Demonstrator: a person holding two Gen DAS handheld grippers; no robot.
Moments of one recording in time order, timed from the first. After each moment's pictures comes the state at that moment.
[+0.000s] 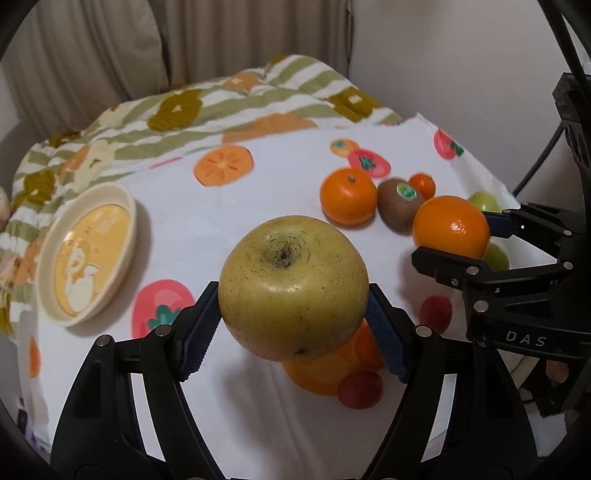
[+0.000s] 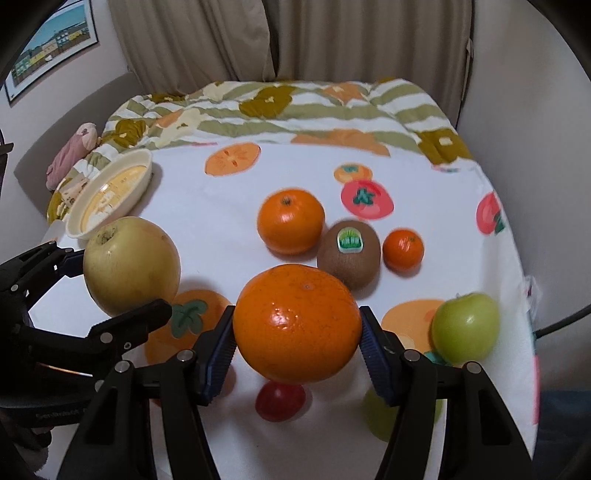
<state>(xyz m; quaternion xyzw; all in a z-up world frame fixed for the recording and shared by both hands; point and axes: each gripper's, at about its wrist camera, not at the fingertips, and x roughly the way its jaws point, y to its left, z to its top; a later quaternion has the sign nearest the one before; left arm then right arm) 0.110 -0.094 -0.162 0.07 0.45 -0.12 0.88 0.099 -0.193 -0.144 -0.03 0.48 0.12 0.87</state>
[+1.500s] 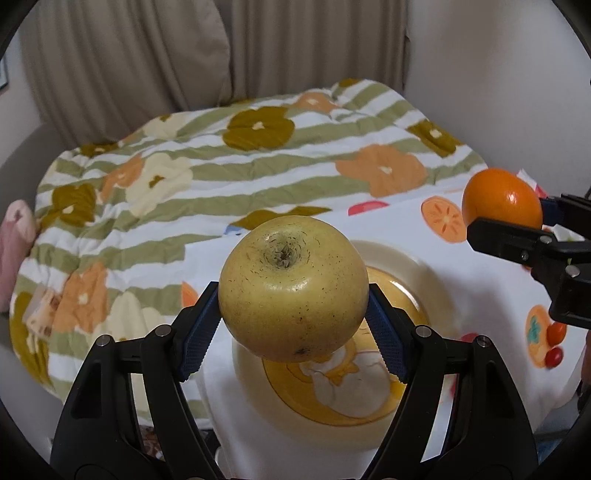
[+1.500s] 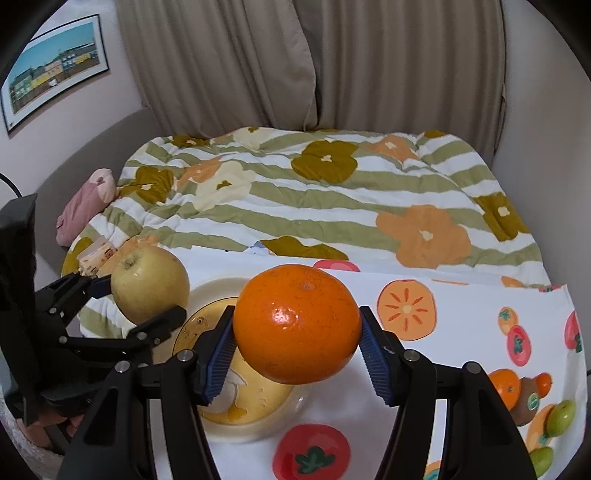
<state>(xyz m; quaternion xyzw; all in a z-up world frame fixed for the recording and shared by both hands) 0.253 0.190 -0.143 0.08 0.43 -0.11 0.89 0.217 0.053 -0.089 0.01 0.43 0.11 0.89</state>
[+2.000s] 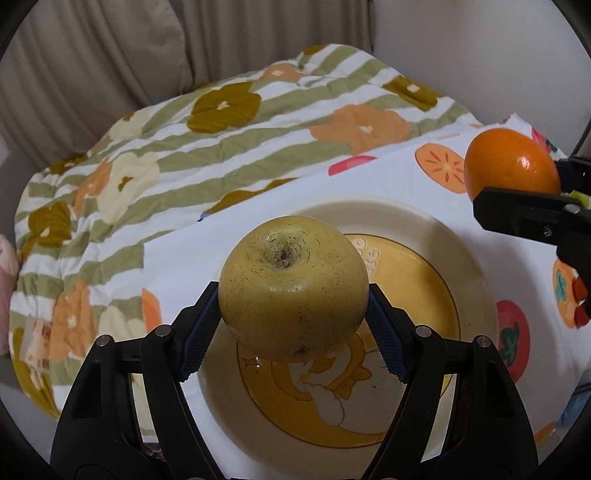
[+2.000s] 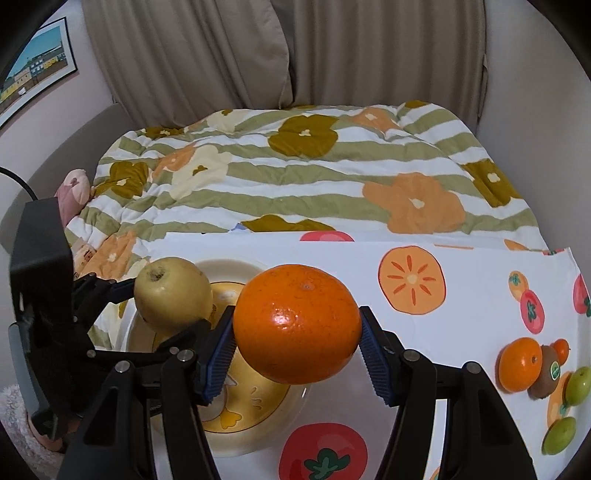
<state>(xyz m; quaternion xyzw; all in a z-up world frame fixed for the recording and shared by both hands) 0.272 0.163 -0.191 0.15 0.45 -0.16 0.86 0.224 0.055 -0.118 0.03 0.47 0.07 0.88</state>
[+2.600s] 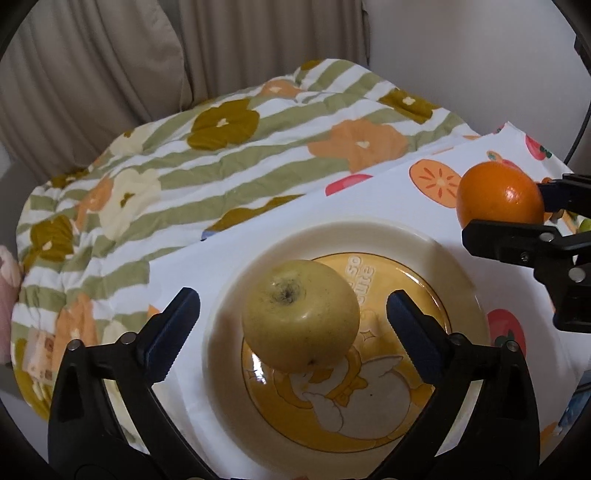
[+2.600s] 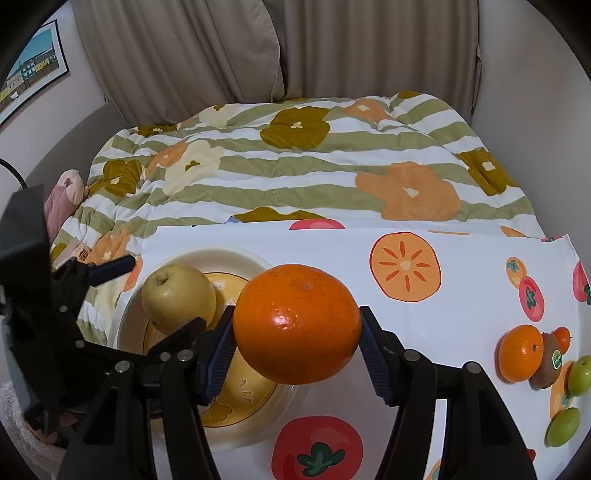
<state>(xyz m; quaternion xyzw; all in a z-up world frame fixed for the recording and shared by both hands) 0.267 0.164 -0.176 0.14 0.43 -0.16 0.88 0.223 0.050 -0.126 0.03 0.48 0.06 0.88</state>
